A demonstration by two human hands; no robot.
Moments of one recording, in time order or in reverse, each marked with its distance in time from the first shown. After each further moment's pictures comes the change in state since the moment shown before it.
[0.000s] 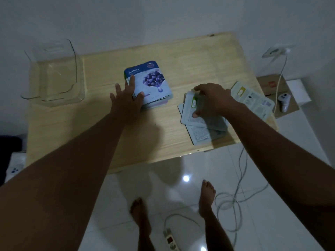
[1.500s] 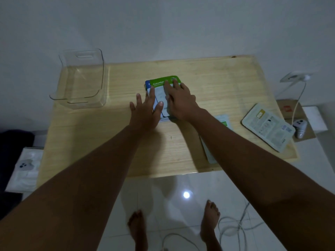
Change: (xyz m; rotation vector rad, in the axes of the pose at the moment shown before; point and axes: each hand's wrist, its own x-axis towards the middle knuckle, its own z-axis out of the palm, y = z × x) left_hand -0.007 0.003 0.005 -0.017 0.068 0.010; right_hand 0.061 -0.129 0.033 0.124 0.107 -0.327
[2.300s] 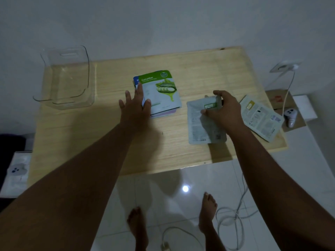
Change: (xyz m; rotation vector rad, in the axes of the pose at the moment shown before) left_hand 0.000 0.003 -0.001 -0.071 0.020 -0.043; right_hand -0.107 0.081 -0.047 0.408 0.376 0.486
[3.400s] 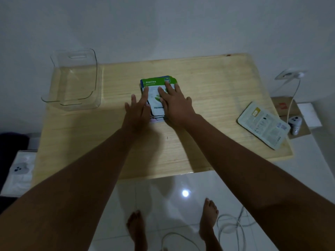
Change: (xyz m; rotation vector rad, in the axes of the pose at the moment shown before) left_hand -0.001 -0.018 -0.003 -0.093 -0.035 0.117; right_hand 0.028 -0.069 0.121 -0.479 -0.307 -0.513
